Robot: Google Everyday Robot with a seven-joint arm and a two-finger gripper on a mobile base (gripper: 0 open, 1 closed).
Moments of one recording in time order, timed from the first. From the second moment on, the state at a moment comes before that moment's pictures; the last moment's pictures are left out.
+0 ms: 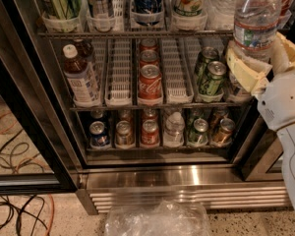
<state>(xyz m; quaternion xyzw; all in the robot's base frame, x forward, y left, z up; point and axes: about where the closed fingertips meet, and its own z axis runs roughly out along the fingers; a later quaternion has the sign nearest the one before) 0.472 -0.212 1.054 -0.14 0.53 -0.04 0.83</state>
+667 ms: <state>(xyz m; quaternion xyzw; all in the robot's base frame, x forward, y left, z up) 0.450 -0.196 1.013 -0.23 0.55 0.00 0.80</state>
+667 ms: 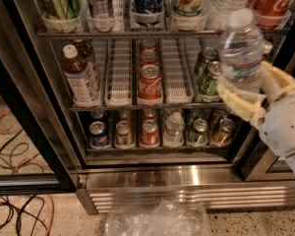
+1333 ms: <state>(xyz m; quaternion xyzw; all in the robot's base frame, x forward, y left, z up) 0.441 -0.175 1.014 -0.26 0.53 0.03 0.80</state>
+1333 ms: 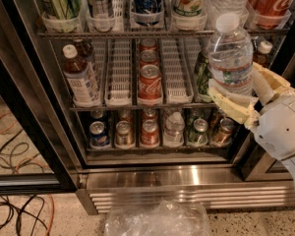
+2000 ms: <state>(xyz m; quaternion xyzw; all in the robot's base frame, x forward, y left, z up) 0.434 -0.134 1.015 -0.33 0.50 0.07 0.80</state>
